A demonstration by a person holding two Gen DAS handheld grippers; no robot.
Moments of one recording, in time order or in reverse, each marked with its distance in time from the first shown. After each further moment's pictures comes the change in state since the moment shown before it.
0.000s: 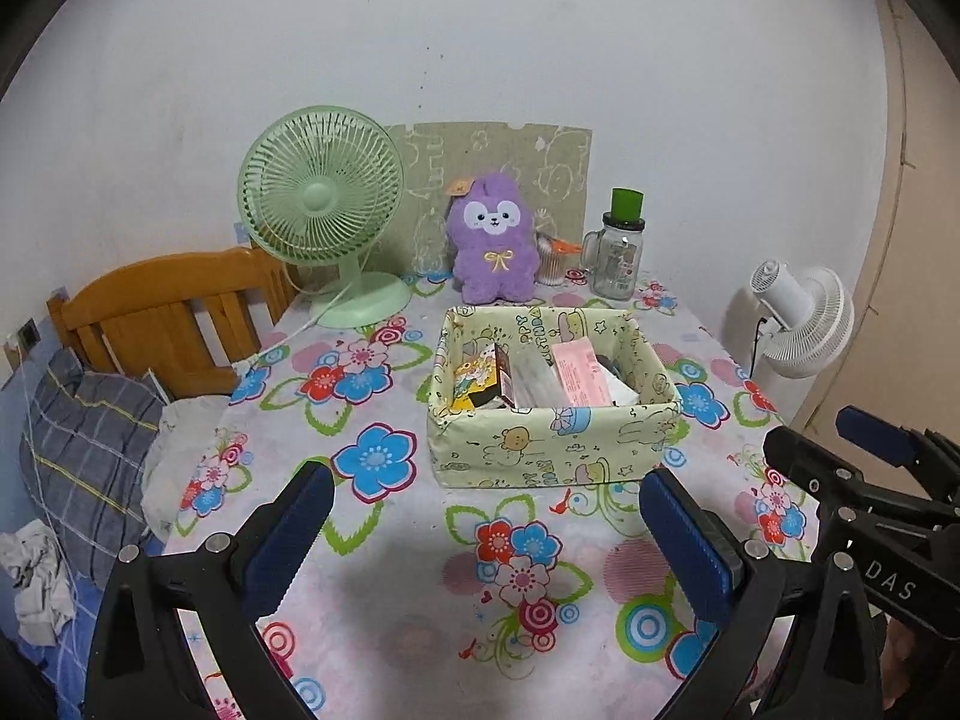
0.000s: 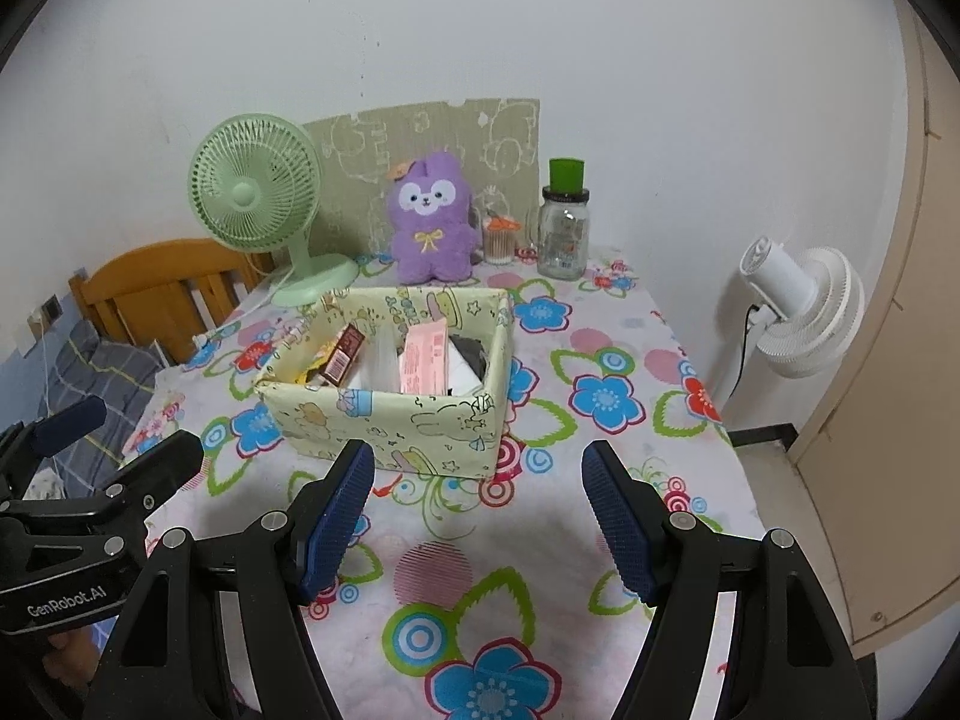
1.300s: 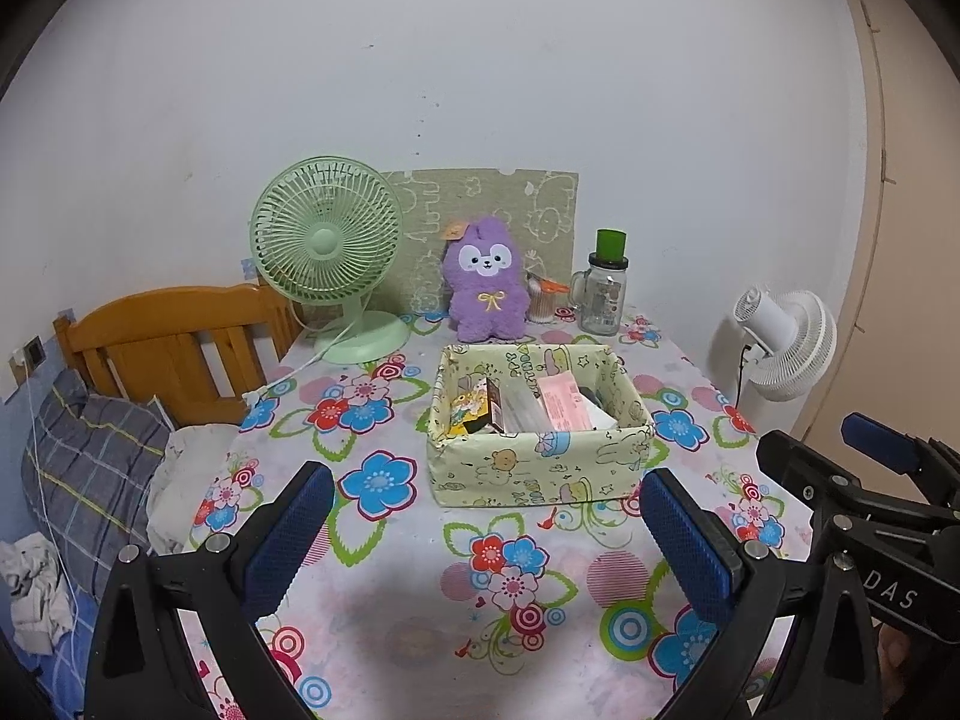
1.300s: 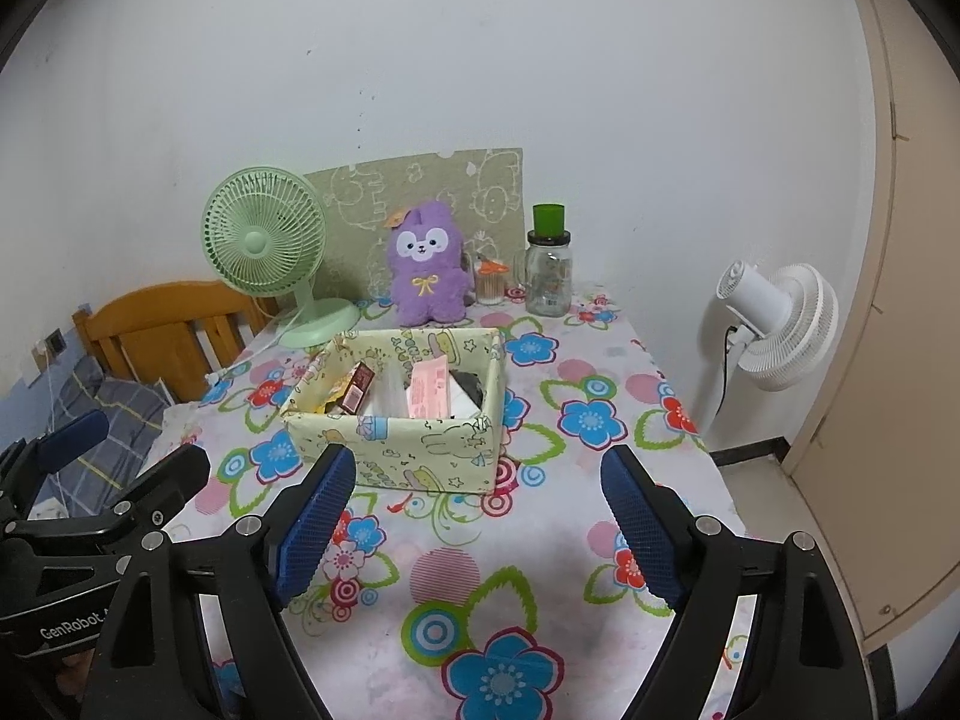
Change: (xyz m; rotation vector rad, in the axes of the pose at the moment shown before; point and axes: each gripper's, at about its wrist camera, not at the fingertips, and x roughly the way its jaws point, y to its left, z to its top) left arm -0.034 -0.002 -0.004 0.002 -0.091 -0.015; right arm -0.046 0.003 -0.007 0.037 -0.100 -0.014
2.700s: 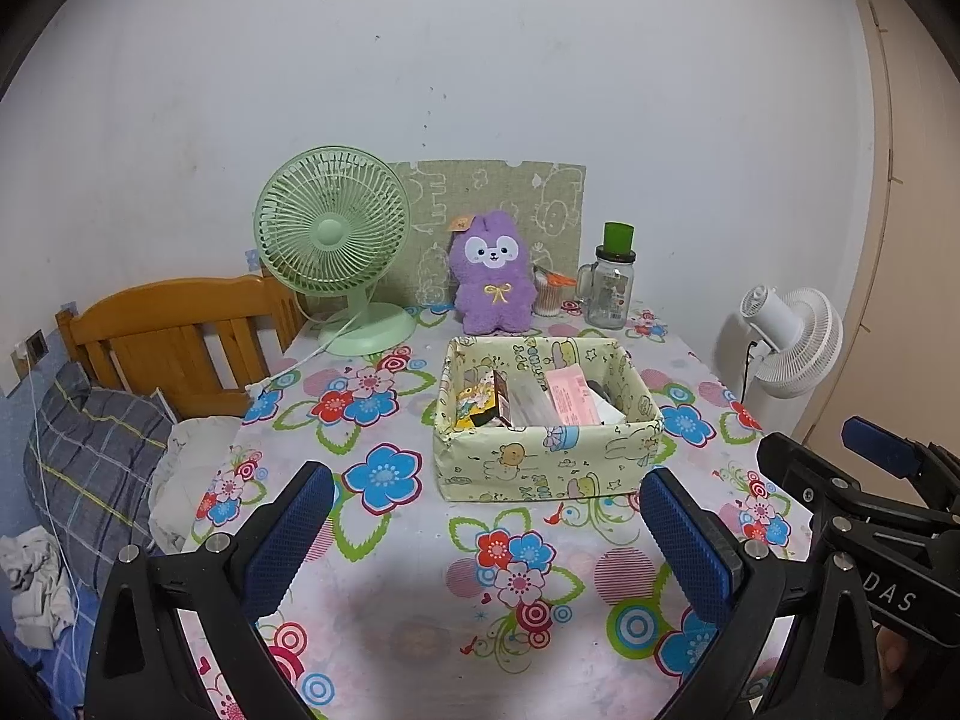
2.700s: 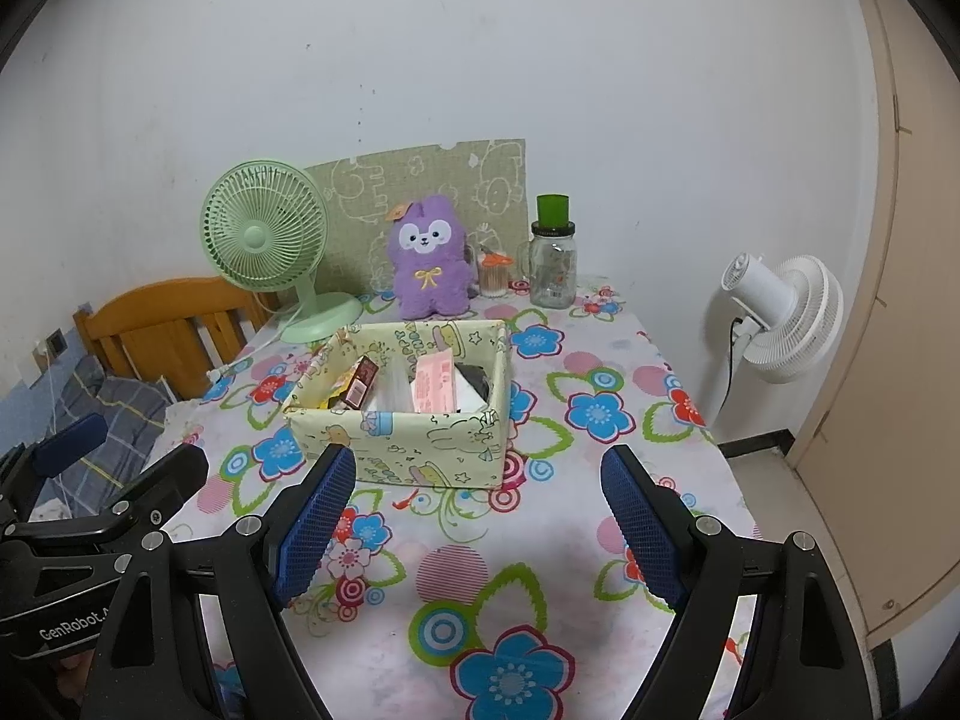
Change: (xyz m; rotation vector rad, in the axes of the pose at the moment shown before) left arm 0.004 0.003 -0.002 -0.007 0.014 0.009; right arm 0.009 0.003 0.000 0.007 0.020 0.005
